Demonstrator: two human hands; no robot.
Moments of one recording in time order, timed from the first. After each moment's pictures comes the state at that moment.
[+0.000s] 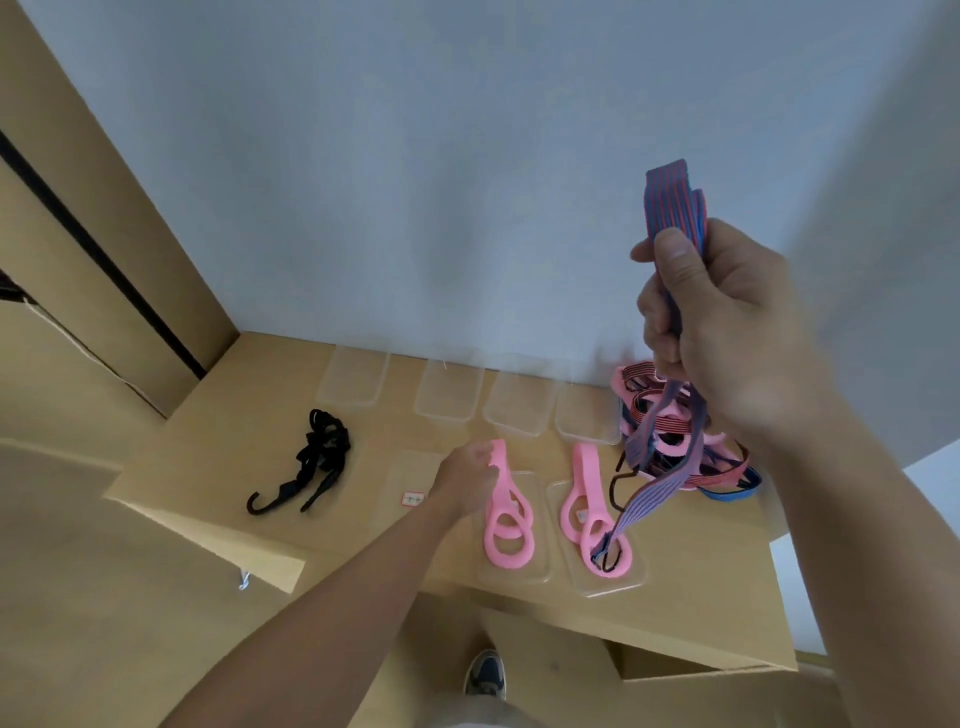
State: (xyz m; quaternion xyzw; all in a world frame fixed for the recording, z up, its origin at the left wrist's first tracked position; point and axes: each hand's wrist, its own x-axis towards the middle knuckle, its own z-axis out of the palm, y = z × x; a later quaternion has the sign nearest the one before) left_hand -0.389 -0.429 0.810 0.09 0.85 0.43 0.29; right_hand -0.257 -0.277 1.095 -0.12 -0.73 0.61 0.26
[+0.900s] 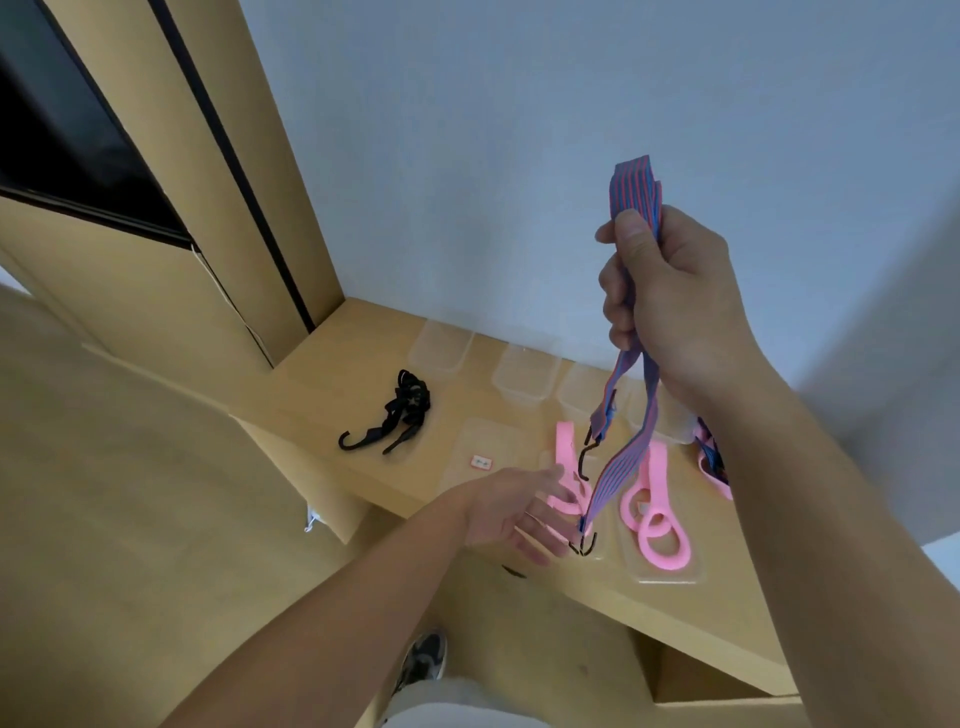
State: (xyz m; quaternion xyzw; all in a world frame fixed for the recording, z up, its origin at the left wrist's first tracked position) left_hand -0.312 -0.503 0.877 0.03 0.63 0.53 0.57; right_hand -0.278 -0.358 1.088 -0.04 -0.72 0.66 0.19
